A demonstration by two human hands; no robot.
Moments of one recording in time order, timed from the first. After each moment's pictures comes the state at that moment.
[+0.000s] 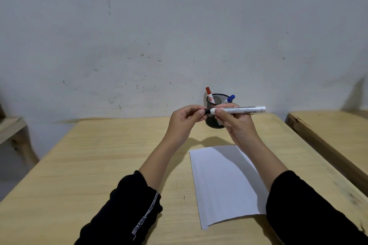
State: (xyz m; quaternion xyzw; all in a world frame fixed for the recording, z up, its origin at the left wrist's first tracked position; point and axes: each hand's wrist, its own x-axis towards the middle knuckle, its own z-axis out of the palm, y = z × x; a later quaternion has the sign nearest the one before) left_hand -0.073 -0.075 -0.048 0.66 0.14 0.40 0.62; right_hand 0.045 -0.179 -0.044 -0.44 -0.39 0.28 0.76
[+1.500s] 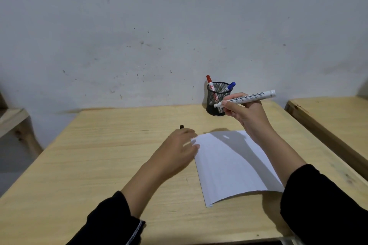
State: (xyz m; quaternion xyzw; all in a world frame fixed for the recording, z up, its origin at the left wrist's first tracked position) left_hand -0.145 -0.096 -0.112 0.91 0.23 0.21 0.27; right_hand 0.037 -0.203 -0.044 -0.54 -0.39 0.24 0.71
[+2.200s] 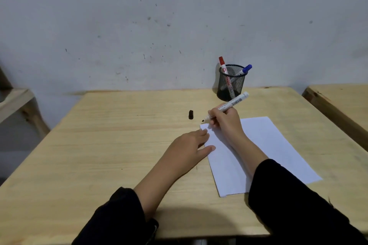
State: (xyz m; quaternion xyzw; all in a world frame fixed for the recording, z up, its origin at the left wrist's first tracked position) left_hand -0.142 -0.112 -0.129 0.93 0.23 0.14 0.24; right_hand 0.000 -0.148 -0.111 -0.59 -0.23 0.32 0.70
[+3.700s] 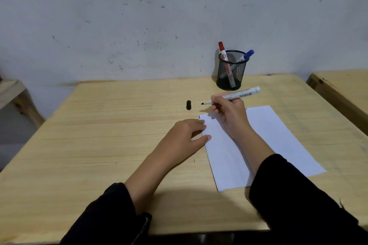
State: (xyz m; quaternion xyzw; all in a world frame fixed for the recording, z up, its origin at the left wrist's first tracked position) left_hand -0.141 -0.105 -0.123 0.90 0.23 0.20 0.31; right_hand 0.015 -0.147 -0.116 -0.48 -0.21 0.35 0.77
